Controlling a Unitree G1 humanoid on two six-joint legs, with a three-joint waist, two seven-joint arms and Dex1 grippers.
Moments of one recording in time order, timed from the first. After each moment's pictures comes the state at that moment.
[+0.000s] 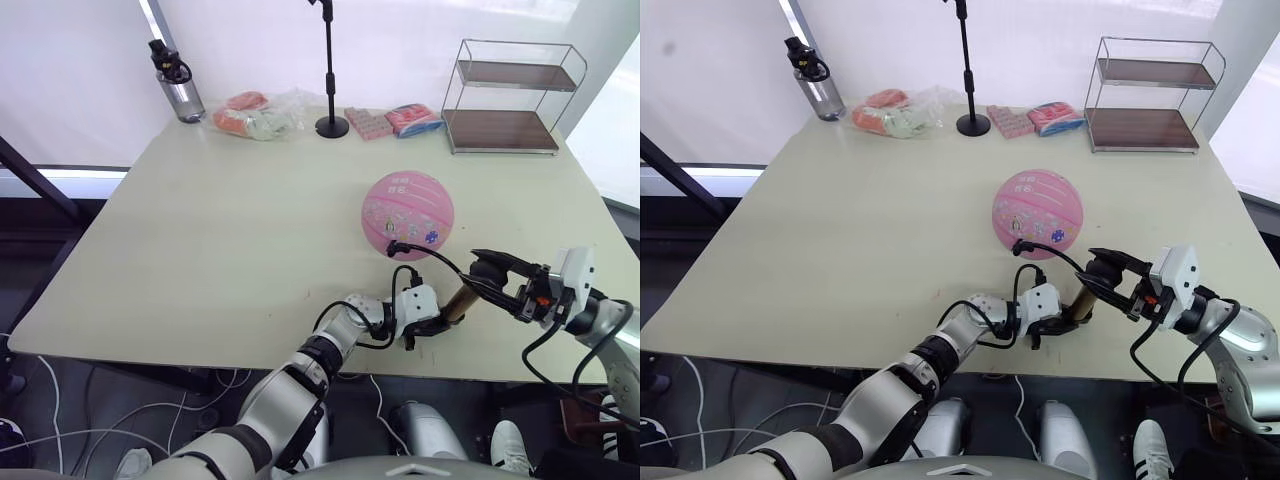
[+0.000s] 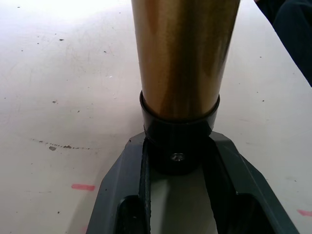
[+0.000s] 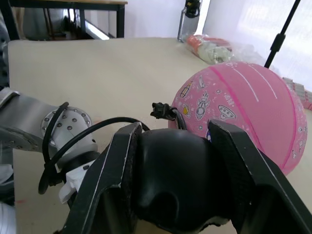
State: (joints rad) left arm -0.64 -0.09 -0.42 1.05 0.20 -0.36 -0.83; right arm 0.07 -0.66 -0.18 -0.31 0.56 0.09 0.96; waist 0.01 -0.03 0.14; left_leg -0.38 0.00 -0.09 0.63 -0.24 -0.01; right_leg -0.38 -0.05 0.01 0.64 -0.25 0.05
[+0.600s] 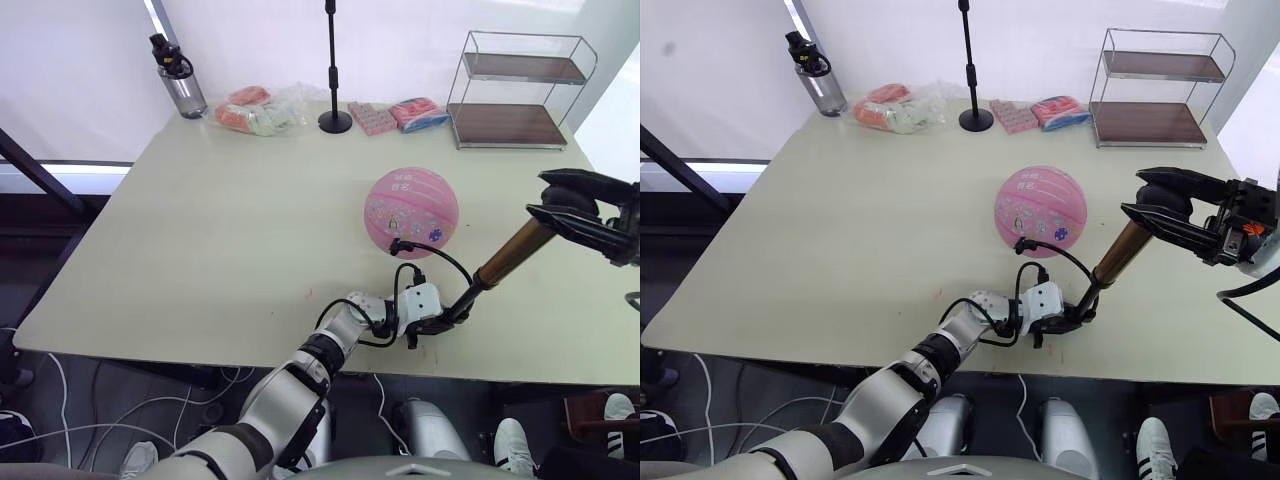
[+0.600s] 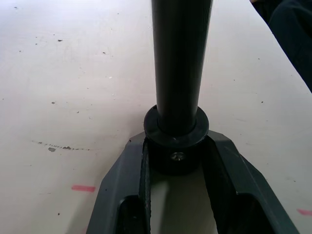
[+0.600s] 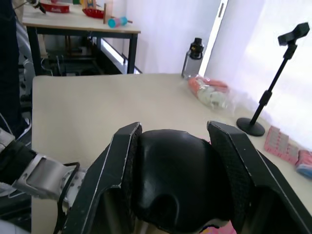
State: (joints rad) left arm -0.64 -0.10 -0.42 1.04 0.19 -0.36 -0.85; right arm -0.11 -1.01 -0.55 -0.49 1.06 0.55 0.90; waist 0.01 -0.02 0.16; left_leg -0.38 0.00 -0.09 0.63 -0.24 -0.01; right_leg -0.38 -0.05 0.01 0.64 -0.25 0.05
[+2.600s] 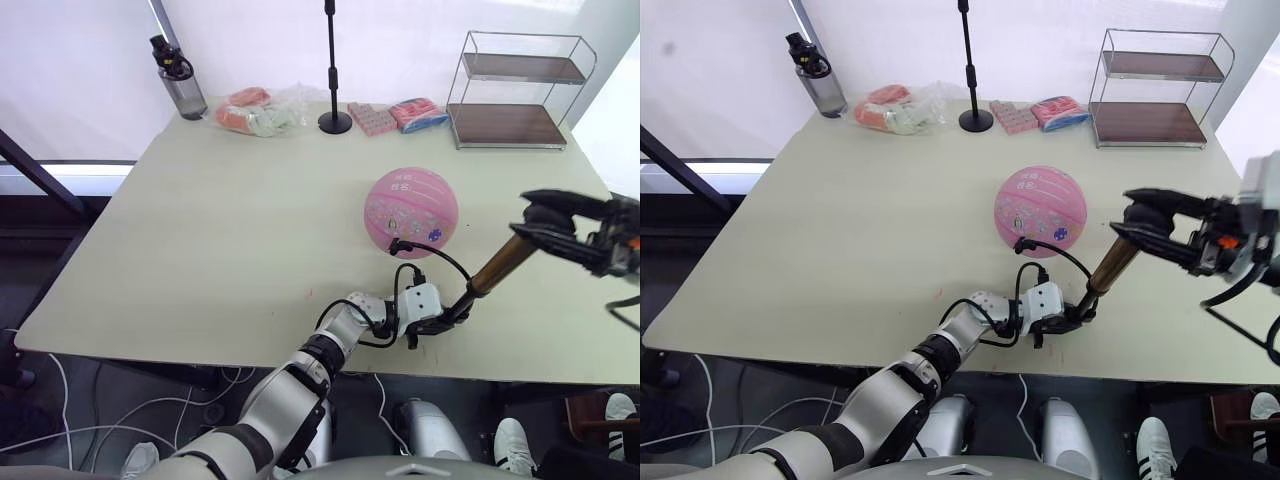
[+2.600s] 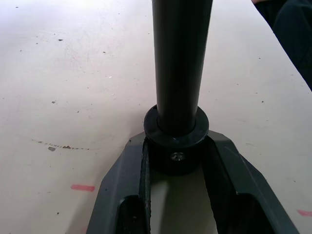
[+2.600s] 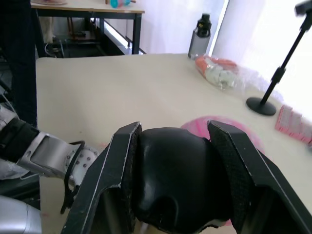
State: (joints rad) left arm -0.64 -0.10 -0.42 1.04 0.20 -0.36 -0.84; right arm -0.12 -1.00 -0.53 -0.49 0.98 0.54 0.95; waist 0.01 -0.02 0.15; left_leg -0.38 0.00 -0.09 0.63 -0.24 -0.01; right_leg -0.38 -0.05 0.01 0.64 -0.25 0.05
